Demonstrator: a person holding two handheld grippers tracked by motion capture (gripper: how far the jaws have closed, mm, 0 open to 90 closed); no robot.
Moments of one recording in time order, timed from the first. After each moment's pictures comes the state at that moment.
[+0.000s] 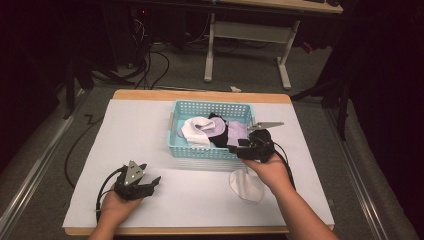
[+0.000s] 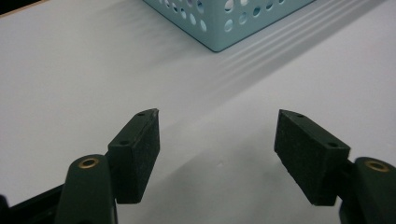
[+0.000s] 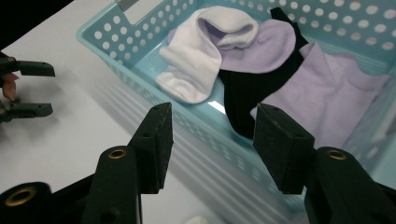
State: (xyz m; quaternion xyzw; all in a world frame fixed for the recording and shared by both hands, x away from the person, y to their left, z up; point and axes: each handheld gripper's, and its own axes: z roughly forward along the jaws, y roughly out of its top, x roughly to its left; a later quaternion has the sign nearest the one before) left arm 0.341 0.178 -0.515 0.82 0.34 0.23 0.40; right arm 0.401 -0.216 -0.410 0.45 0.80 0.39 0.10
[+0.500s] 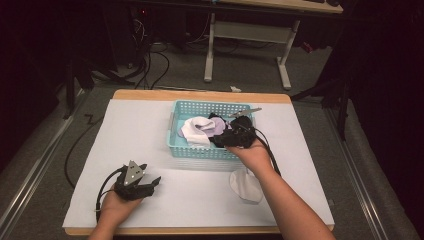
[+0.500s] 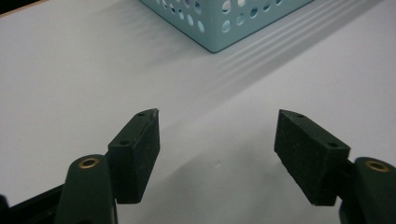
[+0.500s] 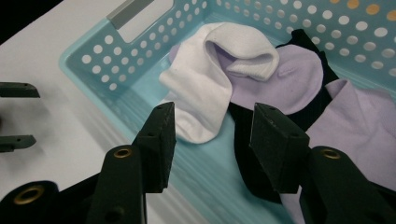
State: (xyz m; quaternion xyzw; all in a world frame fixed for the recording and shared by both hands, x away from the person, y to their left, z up) left arm 0.341 0.178 -0.514 0.82 0.34 0.23 0.40; right arm 0.447 -0.176 -0.412 0.45 0.81 0.37 0.10
